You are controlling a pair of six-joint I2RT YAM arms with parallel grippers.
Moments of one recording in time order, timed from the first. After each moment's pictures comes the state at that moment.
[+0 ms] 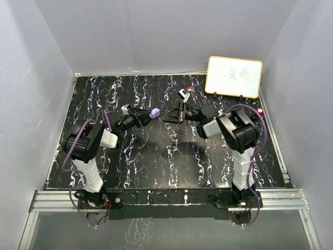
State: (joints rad) left arm -0.27 1.86 0.58 1.31 0.71 -2.04; right arm 0.41 2.05 0.92 1.52 -1.03 1.46
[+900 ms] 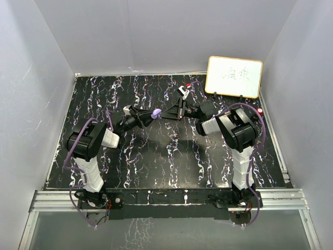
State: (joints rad) left arm -0.29 1.89 0.60 1.31 0.69 -2.05; right arm 0.40 2.09 0.99 1.52 -1.03 1.46
